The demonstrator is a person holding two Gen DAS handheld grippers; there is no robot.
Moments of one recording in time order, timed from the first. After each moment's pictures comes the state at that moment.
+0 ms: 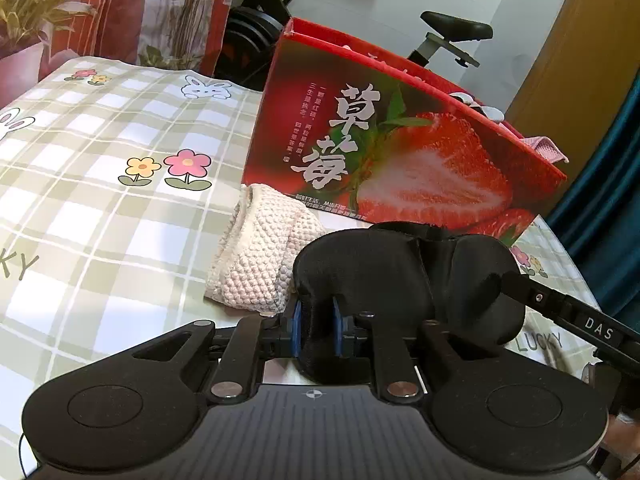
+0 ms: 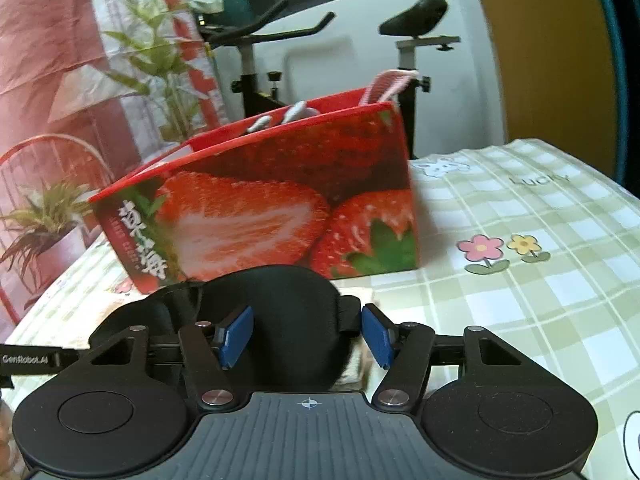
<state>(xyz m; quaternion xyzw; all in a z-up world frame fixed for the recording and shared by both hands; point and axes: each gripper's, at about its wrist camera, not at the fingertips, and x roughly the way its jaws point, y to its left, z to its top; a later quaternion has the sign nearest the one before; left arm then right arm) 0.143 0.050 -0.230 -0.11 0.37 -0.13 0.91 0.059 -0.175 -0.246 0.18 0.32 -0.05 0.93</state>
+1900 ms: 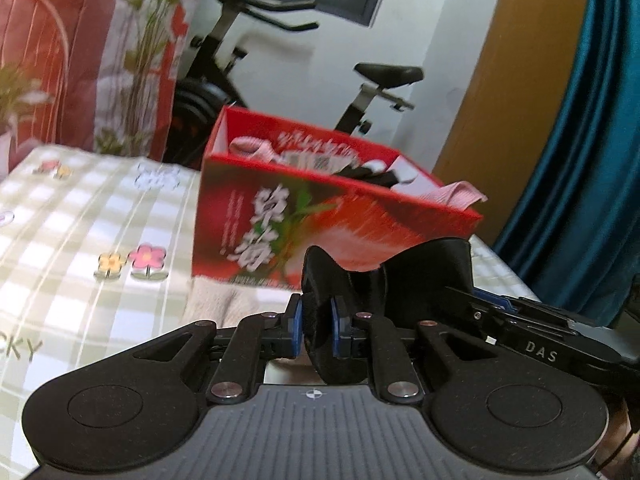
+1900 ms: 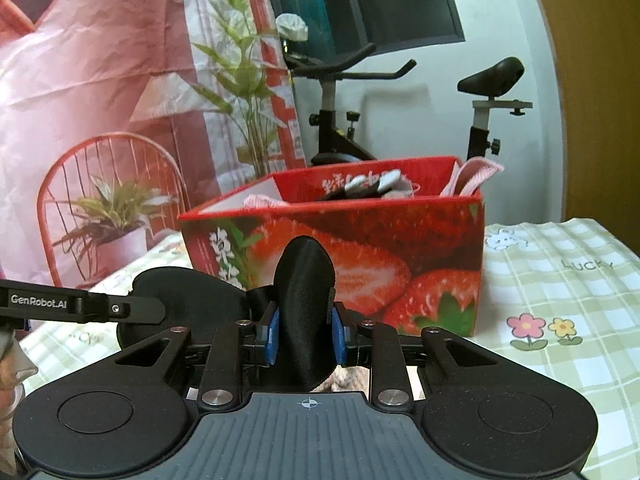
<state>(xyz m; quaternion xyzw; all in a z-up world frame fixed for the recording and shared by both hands) 0.116 0.034 -0.173 -0.08 0.27 -0.20 0.94 0.045 -0.157 -0.197 0.12 0.26 0.04 0.96</state>
